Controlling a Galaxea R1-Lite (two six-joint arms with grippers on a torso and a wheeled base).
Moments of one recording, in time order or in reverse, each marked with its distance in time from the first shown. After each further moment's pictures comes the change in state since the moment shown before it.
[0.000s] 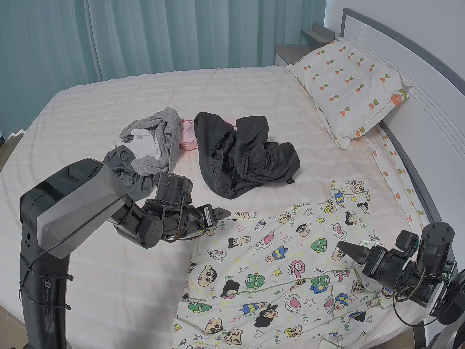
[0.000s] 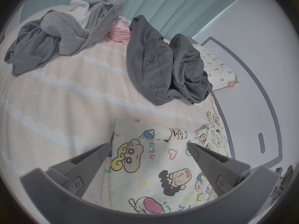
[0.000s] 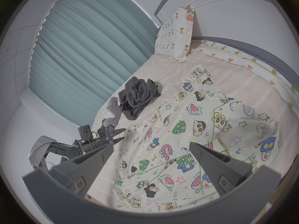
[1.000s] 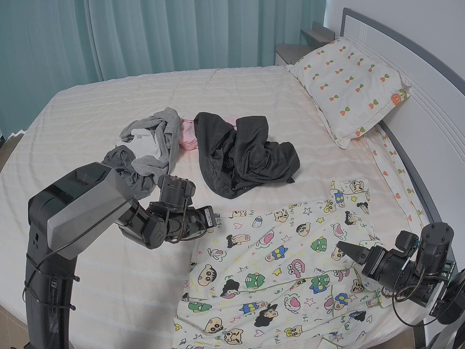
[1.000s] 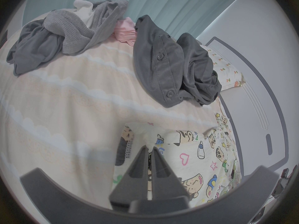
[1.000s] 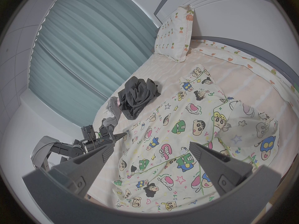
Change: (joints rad) left arm 0.001 0.050 -0.043 -0.001 0.066 0.009; right arm 0.000 0.004 -0.001 0.000 0.000 0.001
